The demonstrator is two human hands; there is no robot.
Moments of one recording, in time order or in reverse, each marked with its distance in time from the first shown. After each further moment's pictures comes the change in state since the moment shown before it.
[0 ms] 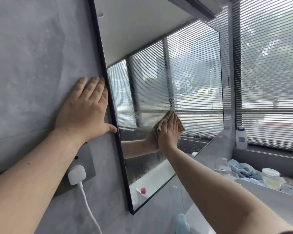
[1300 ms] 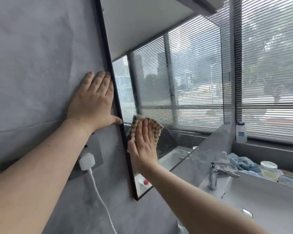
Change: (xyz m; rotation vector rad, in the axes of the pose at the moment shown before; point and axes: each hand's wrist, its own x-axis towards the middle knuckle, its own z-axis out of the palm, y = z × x) left_hand 0.000 -0.001 -0.008 0.045 -0.053 -0.002; right_hand -0.132 -0.052 0.006 -0.186 -0.242 -0.472
